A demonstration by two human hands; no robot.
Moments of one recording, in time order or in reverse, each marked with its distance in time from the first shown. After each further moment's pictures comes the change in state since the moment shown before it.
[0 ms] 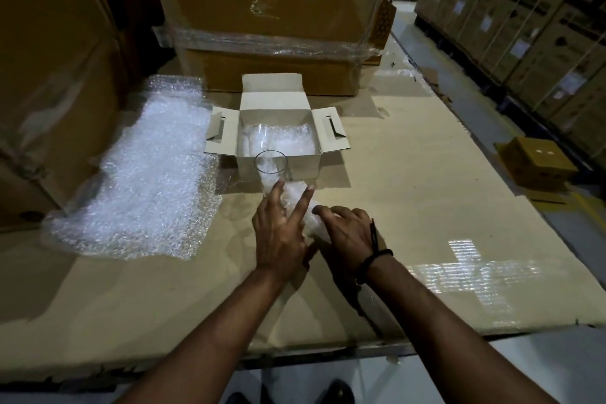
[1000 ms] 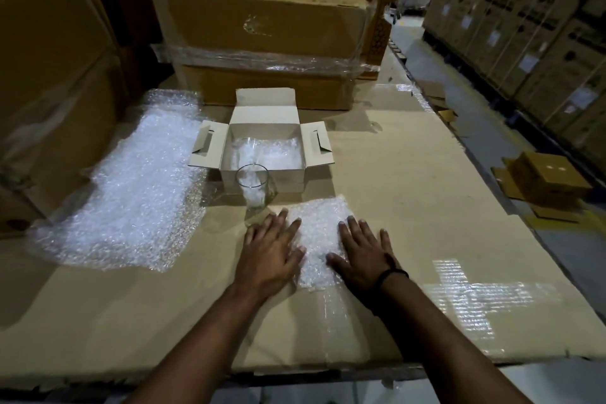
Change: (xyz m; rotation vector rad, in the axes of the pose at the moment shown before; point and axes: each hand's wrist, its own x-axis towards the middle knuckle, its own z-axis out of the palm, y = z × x) left_hand 0.002 -0.002 0.016 0.178 -0.451 -0.037; right_hand -0.025 0.076 0.020 0.046 -0.310 0.252
